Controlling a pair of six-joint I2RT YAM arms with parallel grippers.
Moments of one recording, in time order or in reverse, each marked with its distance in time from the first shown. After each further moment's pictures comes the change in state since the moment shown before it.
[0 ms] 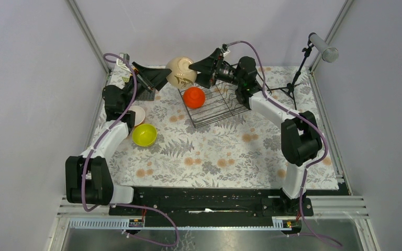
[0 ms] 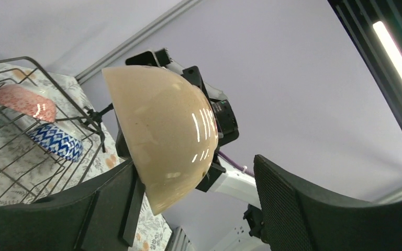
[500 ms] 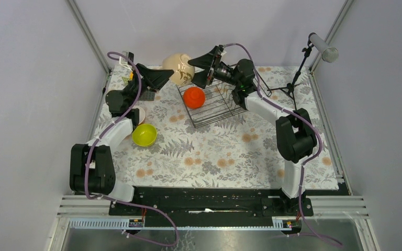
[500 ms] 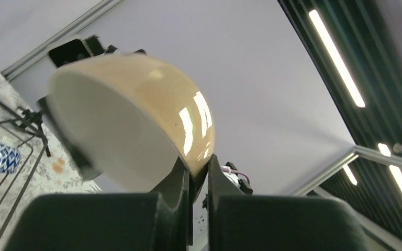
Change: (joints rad) left arm -0.019 0.108 0.002 0.343 0.049 -0.253; right arm 0.014 0.061 0.021 0.198 -0.003 0.255
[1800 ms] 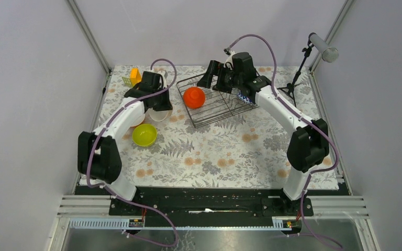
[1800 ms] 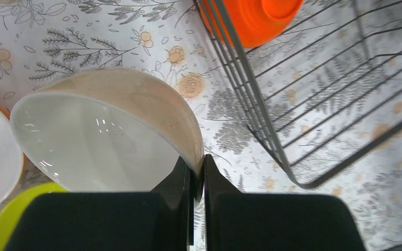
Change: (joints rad) left arm -0.167 0.112 0.378 -1.782 -0.664 1.340; right arm -0.001 -0.148 0.122 -1.116 0.407 -1.140
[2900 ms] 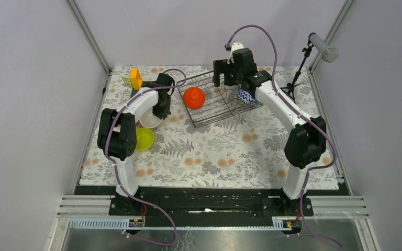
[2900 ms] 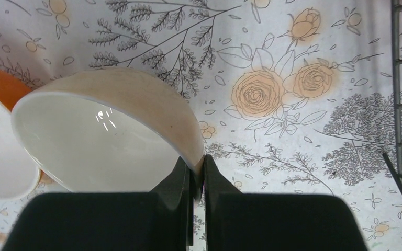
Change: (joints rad) left arm -0.037 0.367 0.221 -0.259 -0.322 0.094; right arm -0.015 0.024 0.099 -0.133 0.385 -0.425
